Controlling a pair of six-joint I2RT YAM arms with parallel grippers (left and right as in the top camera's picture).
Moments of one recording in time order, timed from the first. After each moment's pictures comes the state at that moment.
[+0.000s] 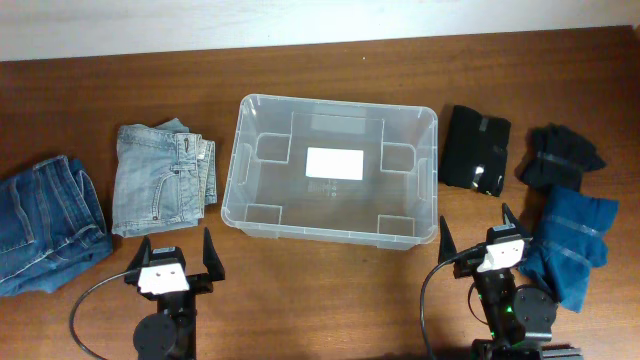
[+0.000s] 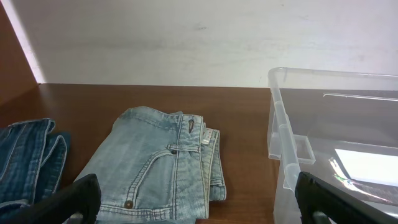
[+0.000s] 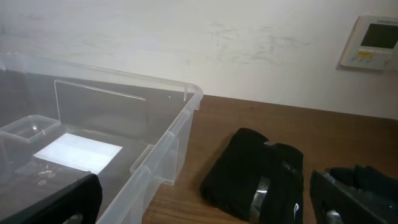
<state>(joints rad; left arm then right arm) -0.09 0.03 0.02 -0.07 -0.17 -0.02 -0.13 0.01 0.01 -0.05 -0.23 -0.10</state>
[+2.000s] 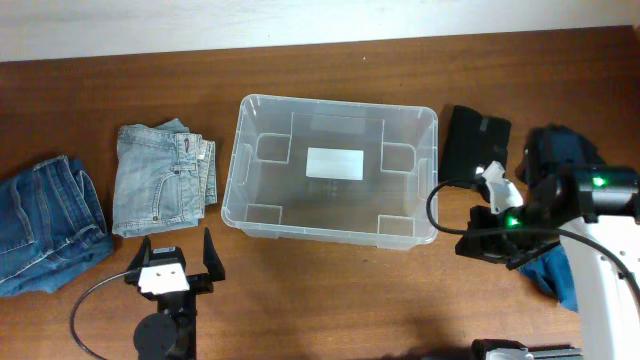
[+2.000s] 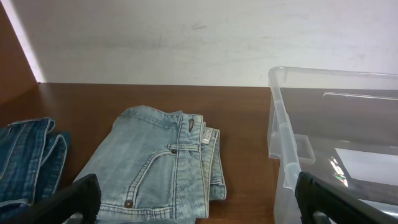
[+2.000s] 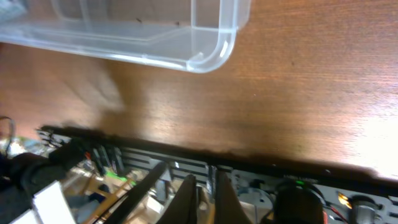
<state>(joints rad) -0.09 0.03 0.02 -0.07 -0.17 -0.02 -0.11 1.26 1.30 -1.63 -0.43 -0.01</state>
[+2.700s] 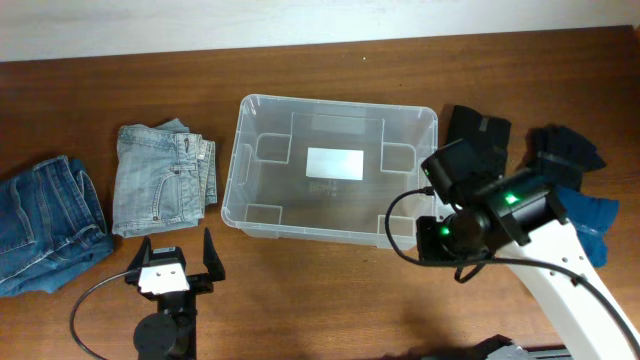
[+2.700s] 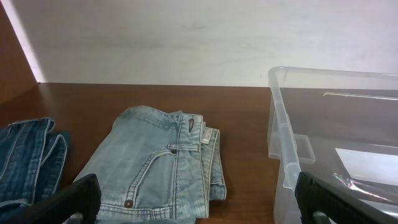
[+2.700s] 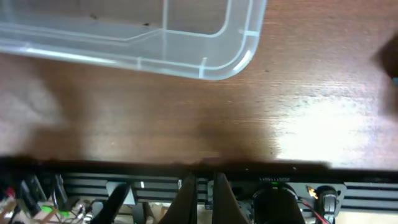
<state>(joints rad) -0.09 0.03 0.02 -0.07 -0.17 -0.02 0.38 1.28 1.30 -1.52 -0.08 0.46</state>
